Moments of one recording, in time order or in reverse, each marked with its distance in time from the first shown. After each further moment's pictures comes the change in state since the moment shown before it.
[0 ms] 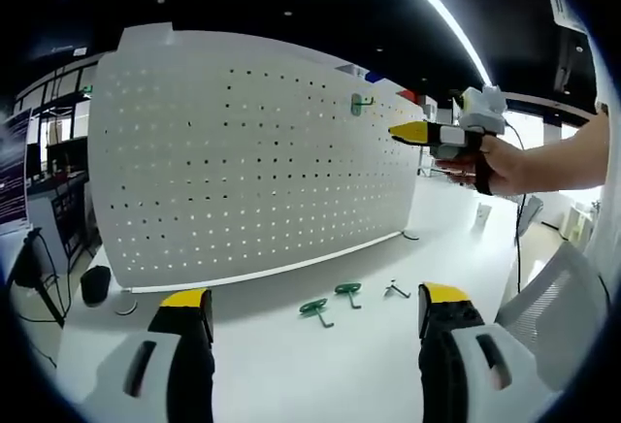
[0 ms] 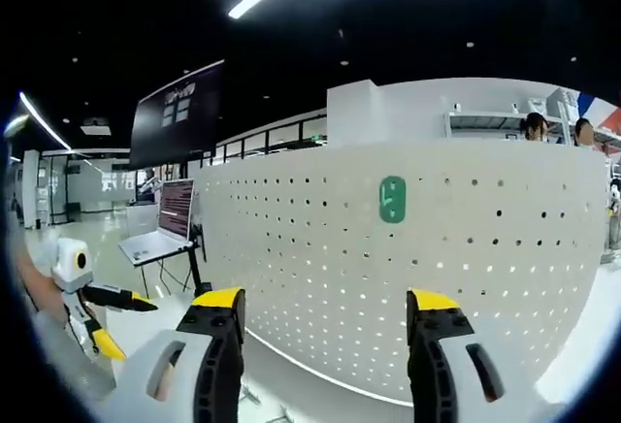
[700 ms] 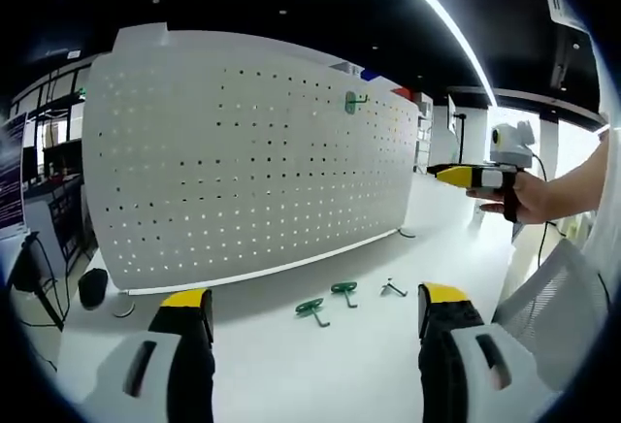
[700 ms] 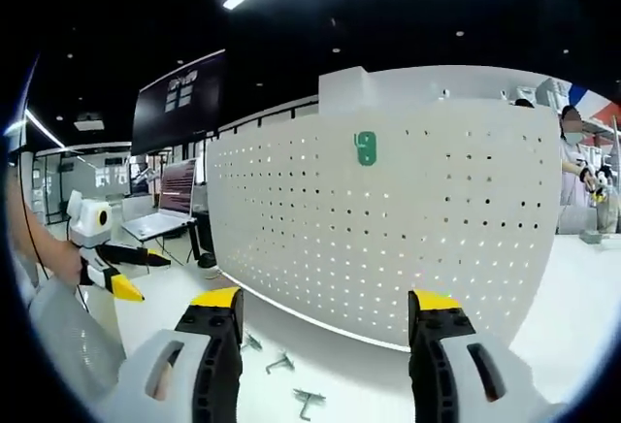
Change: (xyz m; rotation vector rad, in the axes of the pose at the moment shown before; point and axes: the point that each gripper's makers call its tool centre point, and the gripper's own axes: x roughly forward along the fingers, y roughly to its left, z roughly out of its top) left arm 0.001 -0.005 0.000 0.011 0.008 -0.015; right arm -0.069 -0.004 -0.053 0.023 0.068 -0.040
